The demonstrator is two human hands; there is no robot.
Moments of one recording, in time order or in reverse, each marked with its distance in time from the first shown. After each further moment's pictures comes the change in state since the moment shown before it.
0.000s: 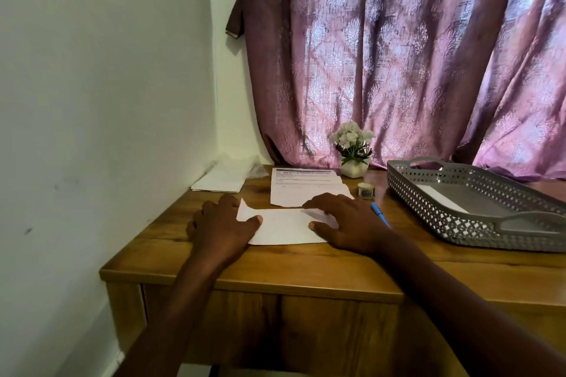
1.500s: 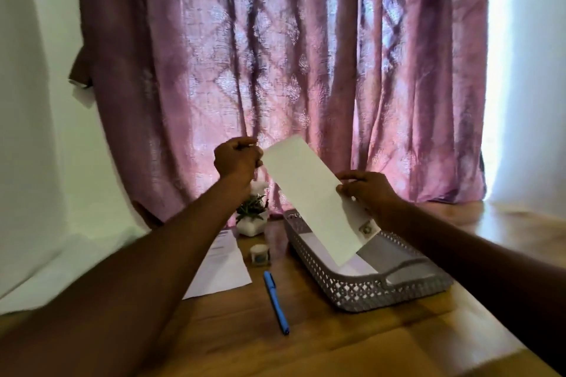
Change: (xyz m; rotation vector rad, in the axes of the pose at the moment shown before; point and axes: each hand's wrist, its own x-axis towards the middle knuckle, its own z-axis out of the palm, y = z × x) left_hand 0.144 0.337 0.068 -1.261 -0.039 0.252; right_hand -0.022 0.199 -0.171 0.770 0.629 0.787
